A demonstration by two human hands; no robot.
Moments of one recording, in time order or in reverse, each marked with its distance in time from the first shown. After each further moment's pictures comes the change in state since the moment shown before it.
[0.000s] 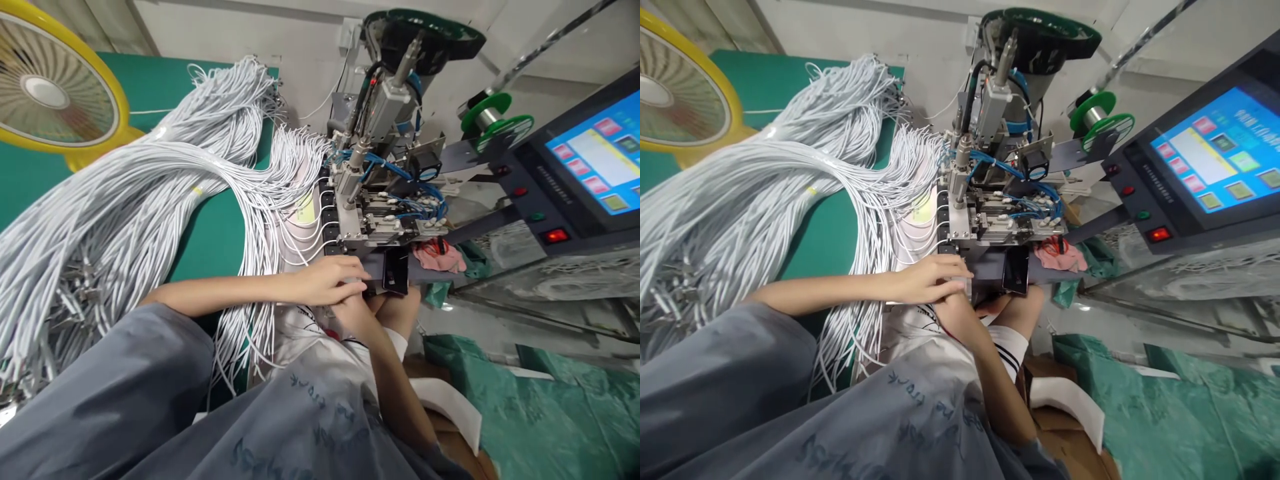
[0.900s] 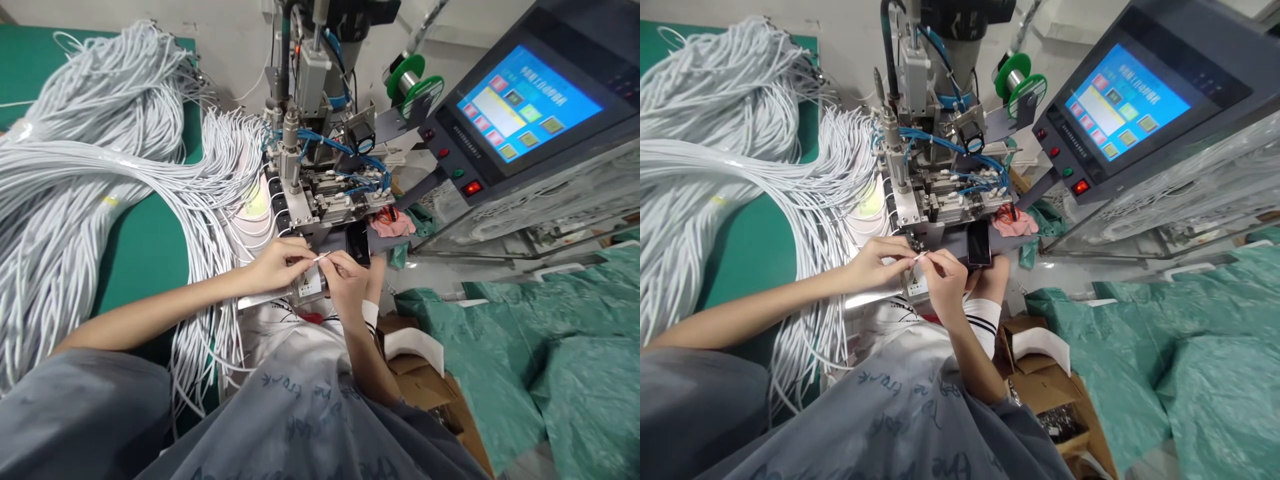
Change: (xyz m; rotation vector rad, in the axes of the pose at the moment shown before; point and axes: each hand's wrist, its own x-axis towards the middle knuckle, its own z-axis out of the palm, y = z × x) left_hand 0.003 -0.008 0.006 -0.228 0.189 -0.023; right_hand -0.018 -0.016 -0.027 0.244 0.613 0.046
